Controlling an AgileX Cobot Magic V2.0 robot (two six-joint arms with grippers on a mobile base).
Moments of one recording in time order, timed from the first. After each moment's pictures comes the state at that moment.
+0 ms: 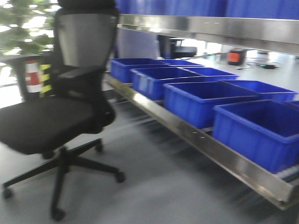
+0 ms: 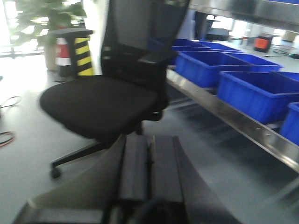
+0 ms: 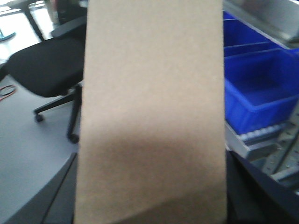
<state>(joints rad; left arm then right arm) -0.03 -0.01 0.03 -0.08 0.12 0.05 0.37 0.30 -0.83 -0.18 0.97 0.31</state>
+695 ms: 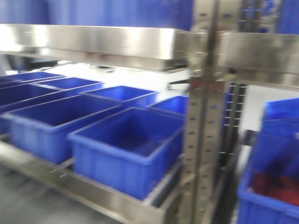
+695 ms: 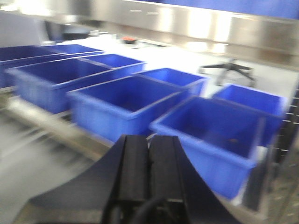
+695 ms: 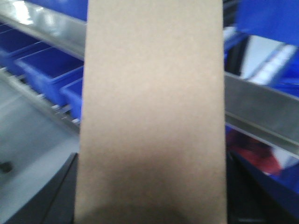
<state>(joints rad) -0.03 -0.01 0.03 -0.08 0.12 0.05 0.37 0.30 -0.83 -0.18 0.97 0.31</state>
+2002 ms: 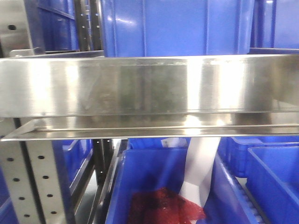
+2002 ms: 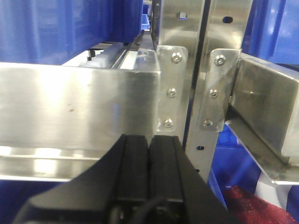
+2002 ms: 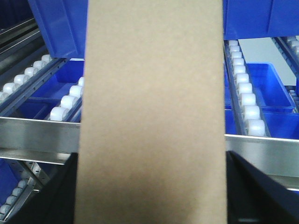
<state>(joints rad) -0.04 -0.01 0.03 -0.08 0.12 0.05 0.37 0.30 -0.83 -0.18 0.97 0.31</state>
